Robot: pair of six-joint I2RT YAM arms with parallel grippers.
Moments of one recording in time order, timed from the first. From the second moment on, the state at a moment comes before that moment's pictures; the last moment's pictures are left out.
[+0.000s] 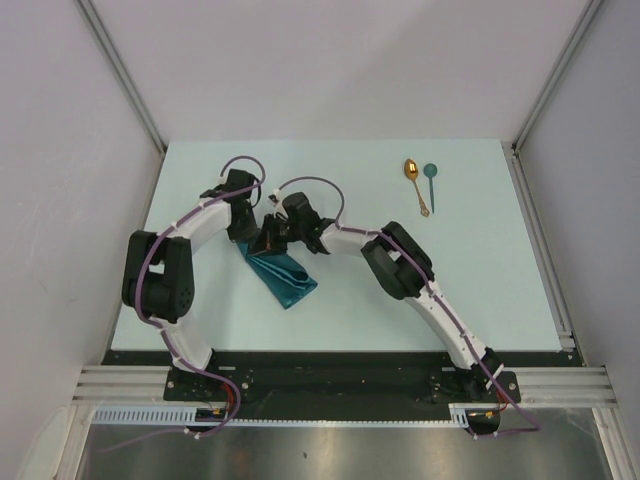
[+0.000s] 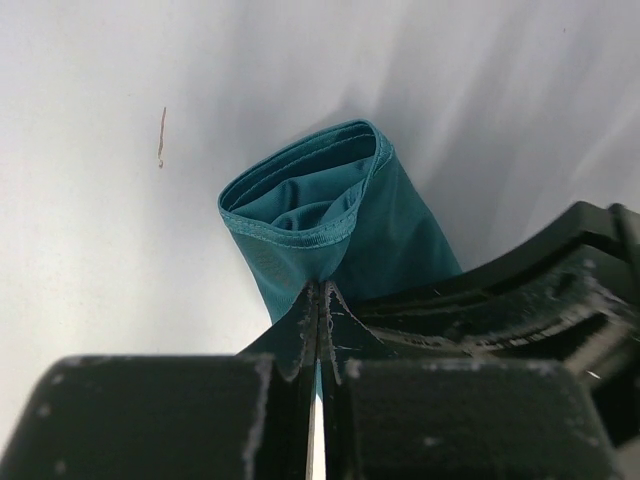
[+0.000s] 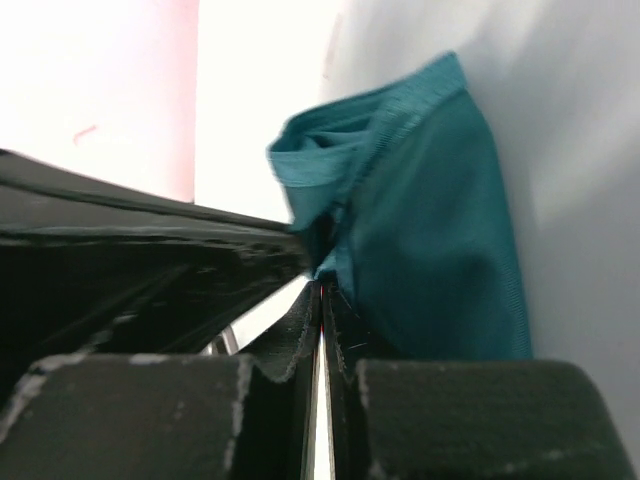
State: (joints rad) left arm -0.21 1.77 1.22 -0.60 -0.20 -0.46; right arm 0.81 2.57 1.92 0.20 -0.62 0.96
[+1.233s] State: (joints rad) left arm -0.22 1.77 1.23 -0.59 -0.18 -0.50; right arm 0.76 2.52 1.77 0.33 -0.66 1.06
